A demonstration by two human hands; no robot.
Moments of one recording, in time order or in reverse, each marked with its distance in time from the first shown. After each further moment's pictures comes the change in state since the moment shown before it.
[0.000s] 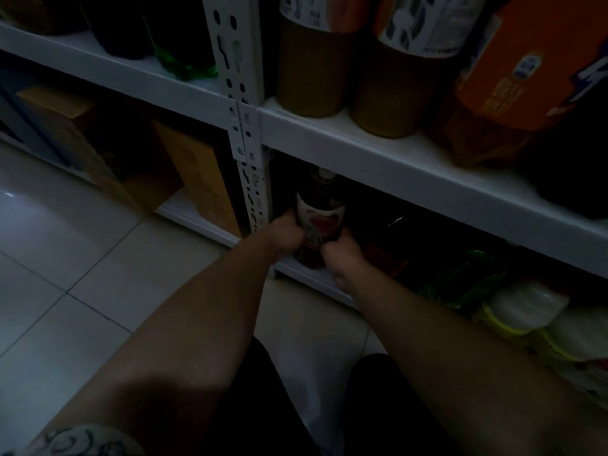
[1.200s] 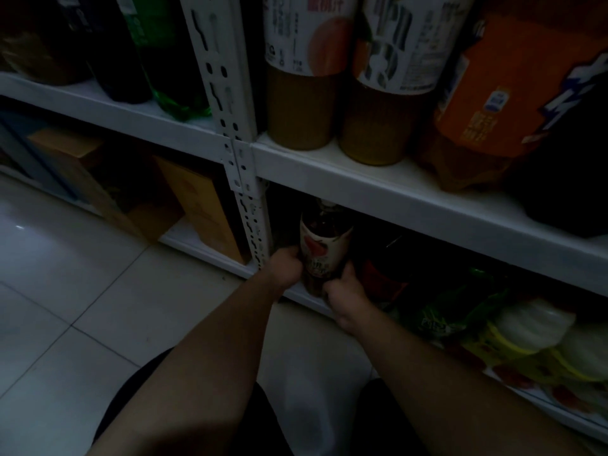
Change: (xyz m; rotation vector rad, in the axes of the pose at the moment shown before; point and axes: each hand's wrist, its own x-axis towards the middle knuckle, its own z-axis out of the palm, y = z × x) left_hand -0.001 -0.015 0.013 0.175 0.107 0.033; right_hand -0.020 0.017 -0.004 0.196 -0.089 0.044
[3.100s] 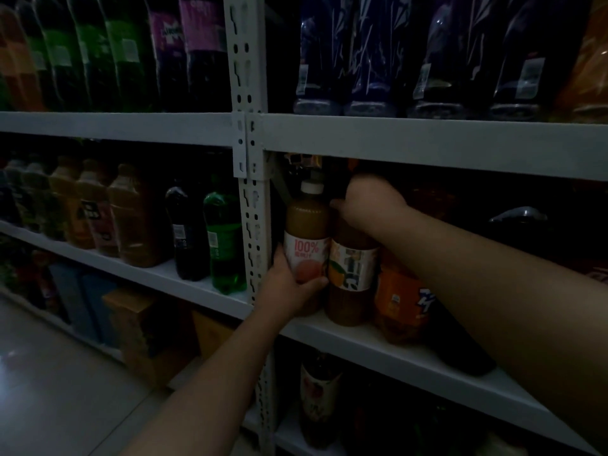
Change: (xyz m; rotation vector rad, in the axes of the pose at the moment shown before) left_hand -0.082 0.222 -0.151 -0.129 0.482 0.467; right_hand -0.172 -0.416 -0.063 -1.118 0.413 -0.740
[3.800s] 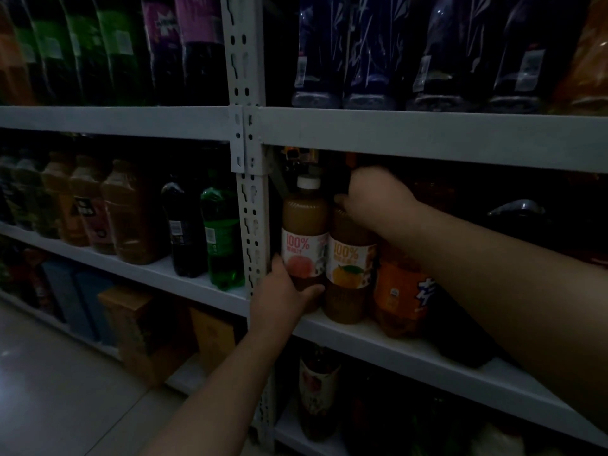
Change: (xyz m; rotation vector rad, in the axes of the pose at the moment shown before) left_hand -0.021 -0.004 0.003 0.335 0.151 -0.039; right_hand 0.000 0.010 0.002 -0.058 0.095 -0.097
